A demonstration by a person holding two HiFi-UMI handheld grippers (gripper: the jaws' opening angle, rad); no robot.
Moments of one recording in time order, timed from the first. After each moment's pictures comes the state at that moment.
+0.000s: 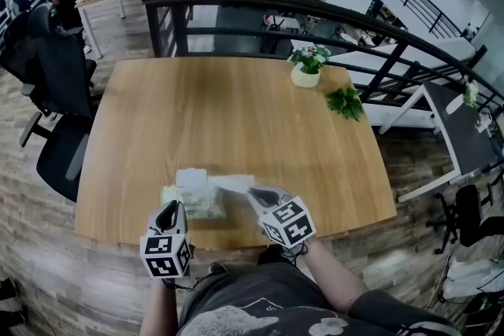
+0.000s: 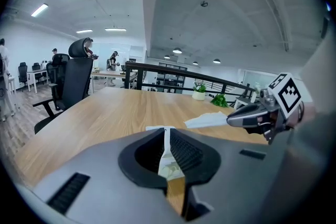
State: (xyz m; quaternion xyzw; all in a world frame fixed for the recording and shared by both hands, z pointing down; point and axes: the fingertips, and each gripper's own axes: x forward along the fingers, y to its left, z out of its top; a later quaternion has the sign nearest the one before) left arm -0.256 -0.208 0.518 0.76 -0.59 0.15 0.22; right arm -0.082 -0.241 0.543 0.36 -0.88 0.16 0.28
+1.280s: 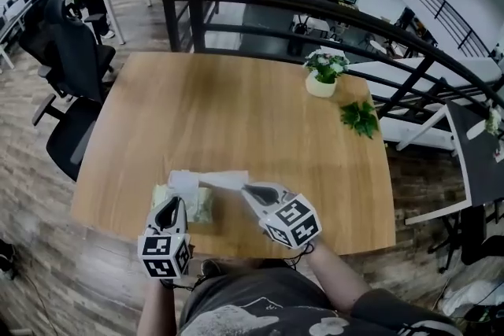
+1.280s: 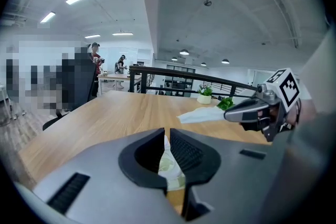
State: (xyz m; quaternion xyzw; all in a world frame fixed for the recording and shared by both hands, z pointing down) left arm -0.210 -0.229 0.500 0.73 -0.63 0.15 0.21; right arm -0.064 -0.277 0.509 0.25 -0.93 0.13 0.23
